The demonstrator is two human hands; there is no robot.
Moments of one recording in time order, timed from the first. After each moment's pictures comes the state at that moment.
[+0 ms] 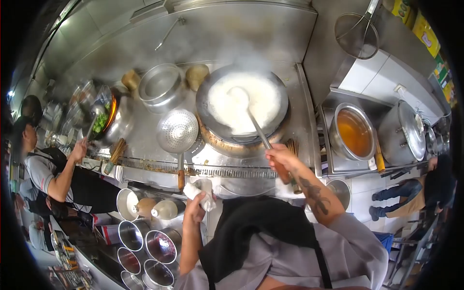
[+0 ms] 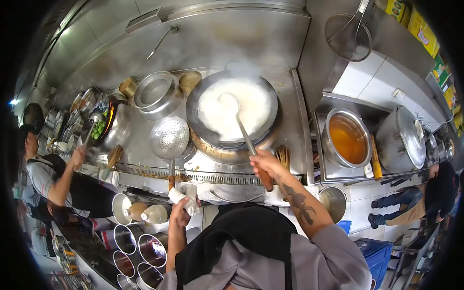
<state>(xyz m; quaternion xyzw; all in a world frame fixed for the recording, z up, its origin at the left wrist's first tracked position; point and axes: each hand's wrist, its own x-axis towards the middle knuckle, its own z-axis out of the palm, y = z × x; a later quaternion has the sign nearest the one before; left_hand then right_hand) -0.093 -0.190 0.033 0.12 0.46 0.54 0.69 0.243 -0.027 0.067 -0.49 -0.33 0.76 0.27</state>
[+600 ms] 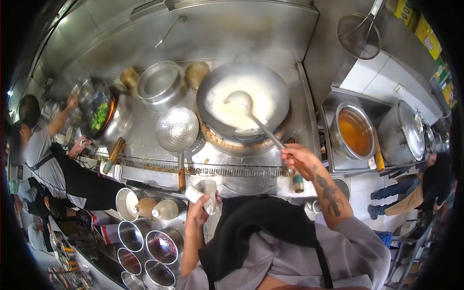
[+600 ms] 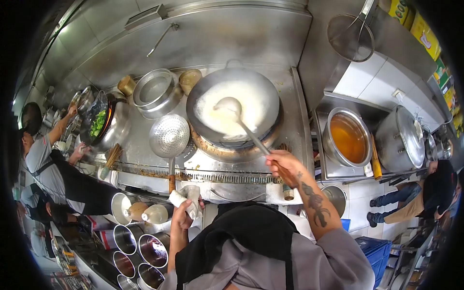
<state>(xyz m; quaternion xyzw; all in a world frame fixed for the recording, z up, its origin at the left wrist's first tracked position) -0.083 -0.195 0.050 0.15 0.38 0.56 0.72 0.282 -0.040 0.104 -0.46 -0.26 0.80 0.29</state>
